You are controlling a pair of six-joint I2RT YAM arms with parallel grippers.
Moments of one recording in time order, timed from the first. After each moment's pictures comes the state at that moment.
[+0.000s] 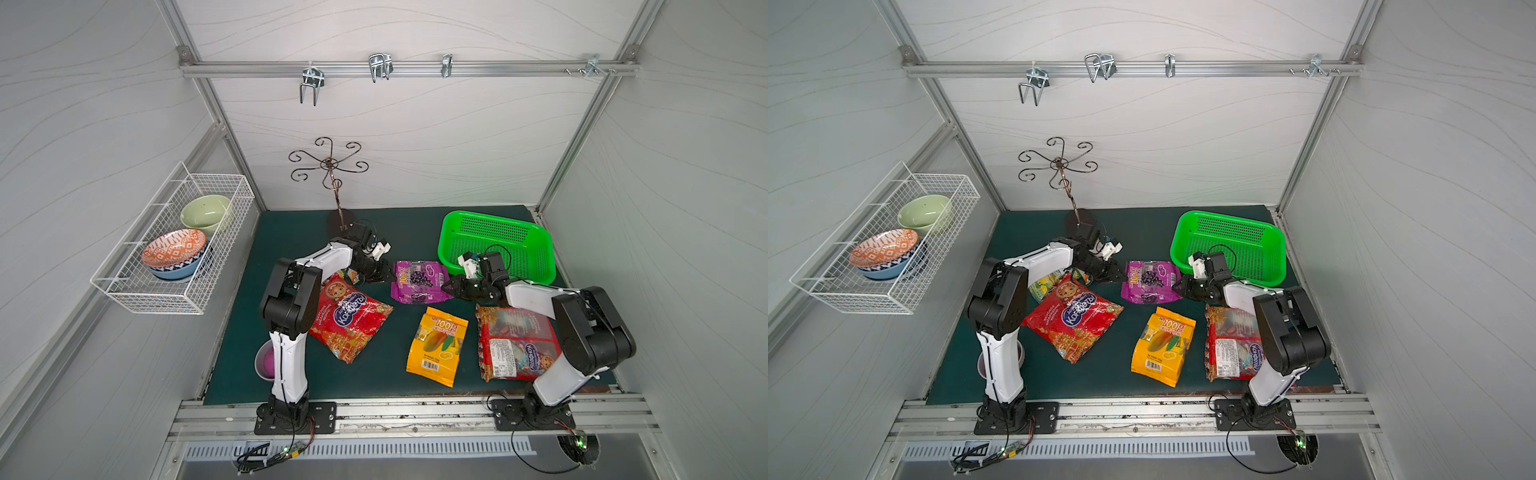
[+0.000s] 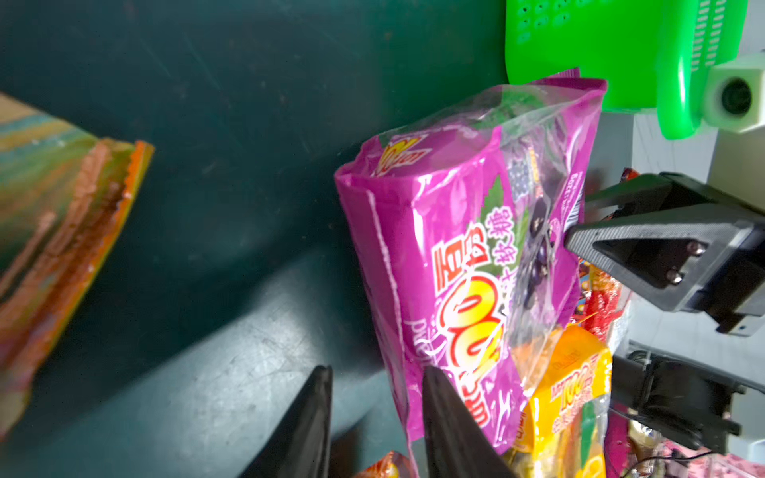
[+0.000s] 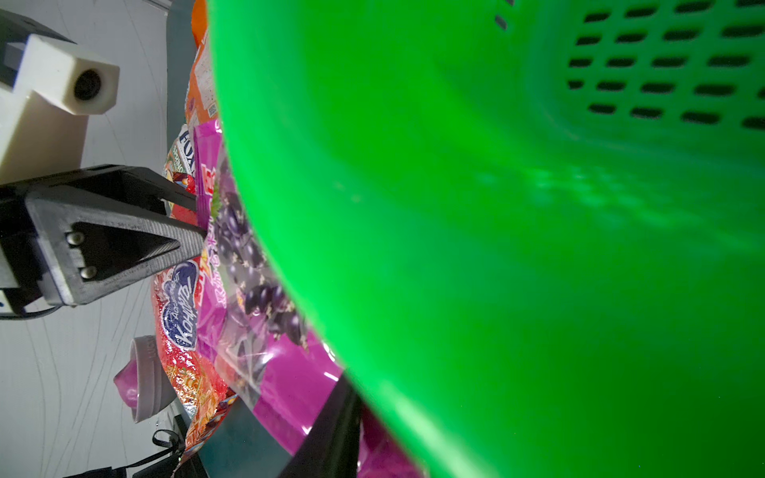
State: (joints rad) left arm -0.33 2.02 1.41 -0.62 0.65 -0.18; right arm 0.34 1.64 0.78 -0.01 -0.55 0.48
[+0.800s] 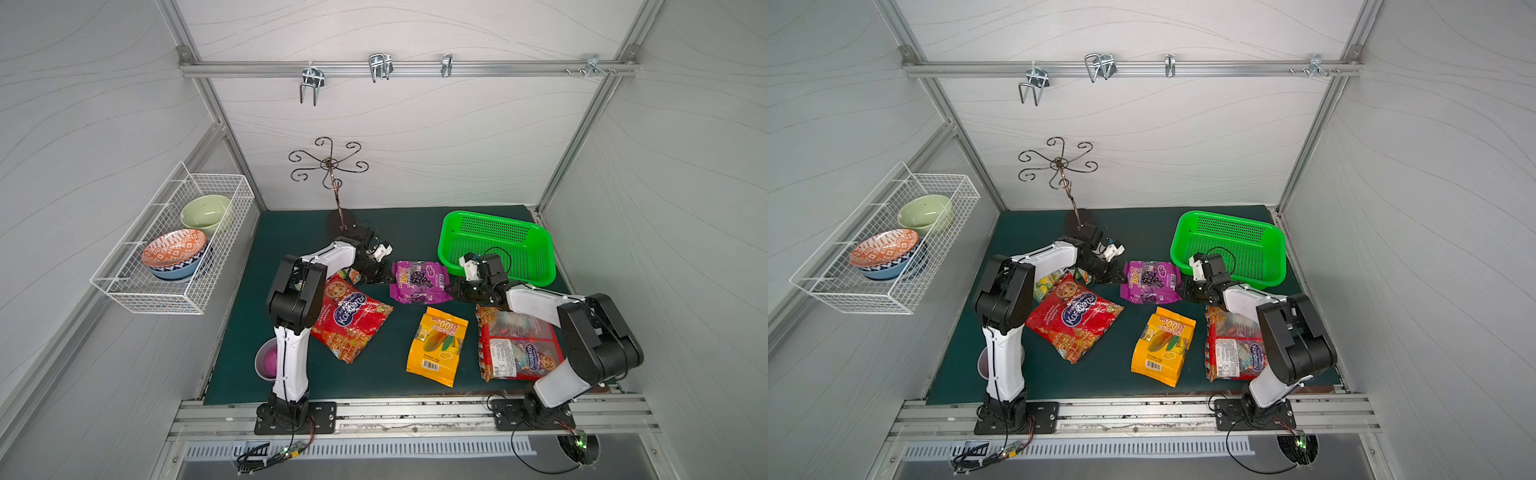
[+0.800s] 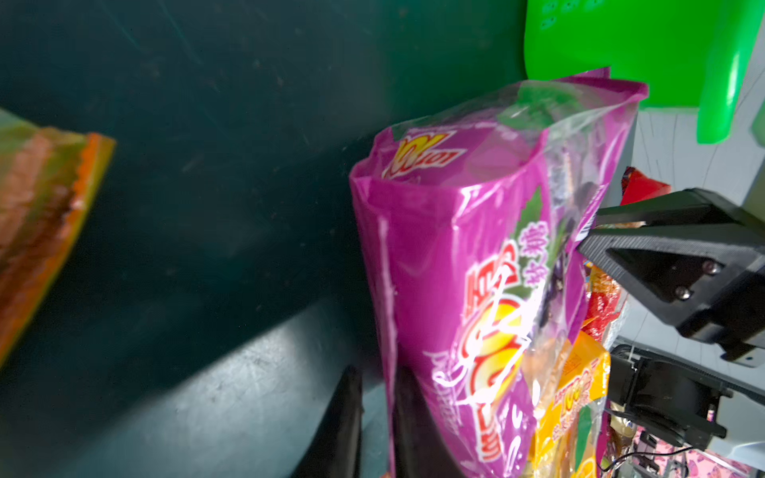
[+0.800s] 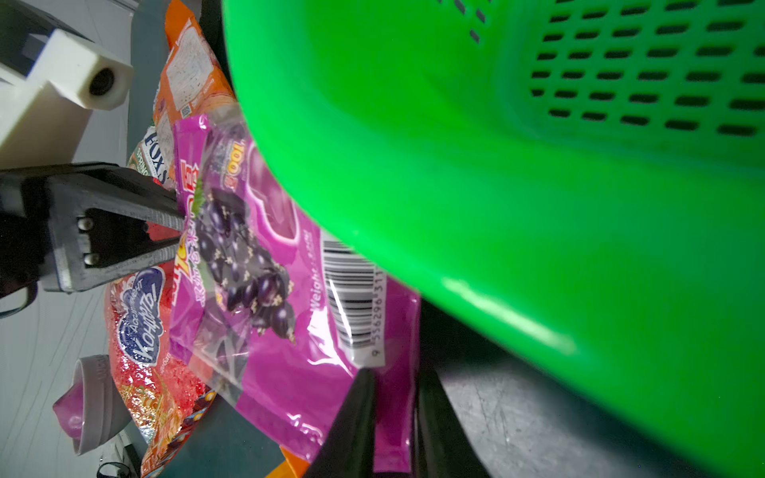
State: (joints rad) left arm -0.34 2.09 1.46 -0.66 0.68 -0.18; right arm 0.37 1.59 0.75 -0.02 -0.43 0.48
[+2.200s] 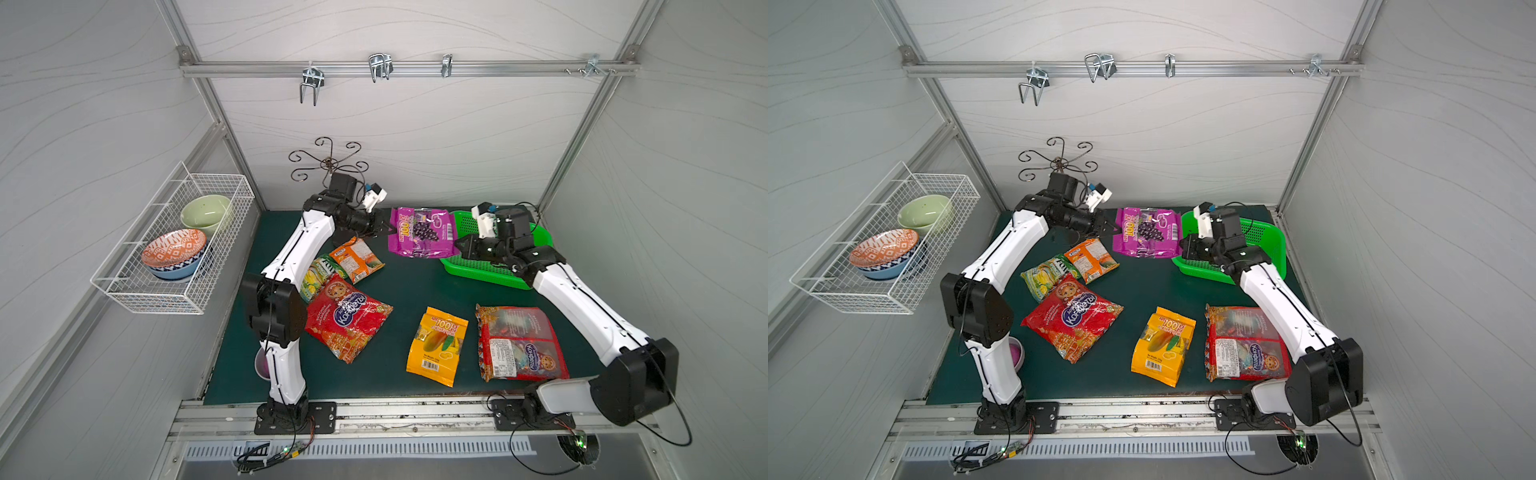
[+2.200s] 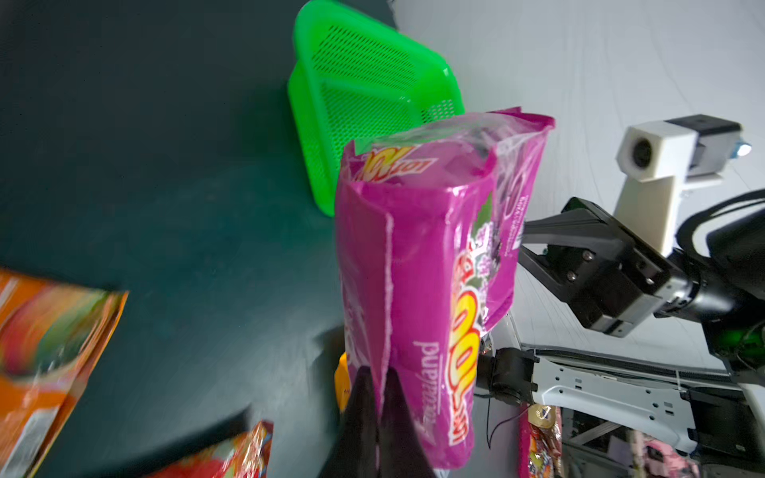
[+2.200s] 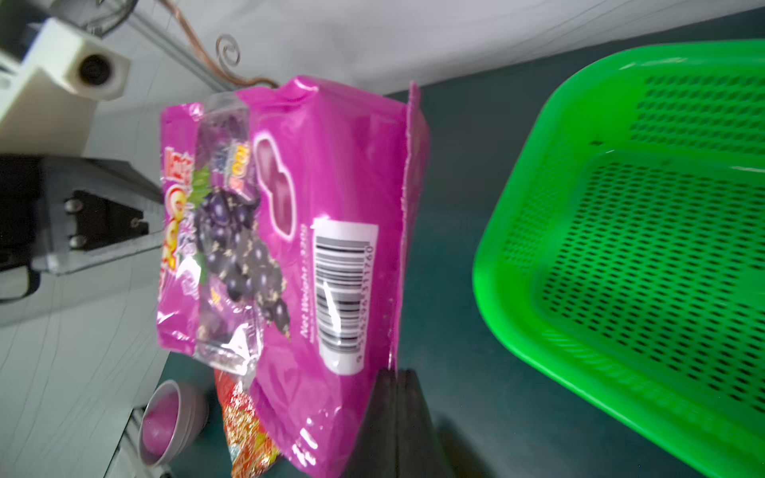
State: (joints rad) left arm -0.30 1.96 1.99 -0.93 0.83 -0.22; right arm 0.34 1.34 1.23 -0.48 -0.33 0.37
